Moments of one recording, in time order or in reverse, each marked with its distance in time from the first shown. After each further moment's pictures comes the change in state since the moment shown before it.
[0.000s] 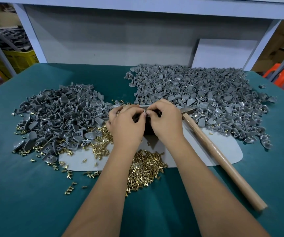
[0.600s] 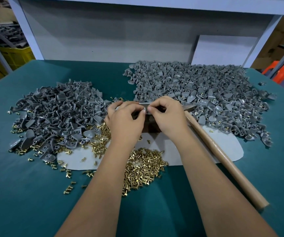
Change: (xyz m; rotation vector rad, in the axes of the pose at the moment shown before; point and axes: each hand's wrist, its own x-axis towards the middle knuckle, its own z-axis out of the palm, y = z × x) left_hand 0.006 -0.005 -0.003 0.002 -0.024 0.074; right_hand 0.005 0.004 -0.009 0.141 -0.073 0.076
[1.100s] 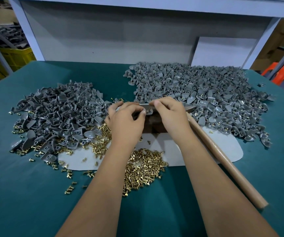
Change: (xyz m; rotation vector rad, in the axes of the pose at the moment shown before) left_hand 0.000 0.001 -0.001 0.015 -0.004 0.011; right_hand 0.000 -0.002 -0.005 0.168 -0.021 0.128
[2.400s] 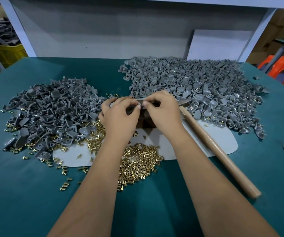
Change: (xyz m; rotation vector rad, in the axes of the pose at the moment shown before) left_hand 0.002 -0.004 0.000 0.027 -0.030 -0.011; right_hand -0.003 -0.003 0.008 -0.222 0.060 -0.096
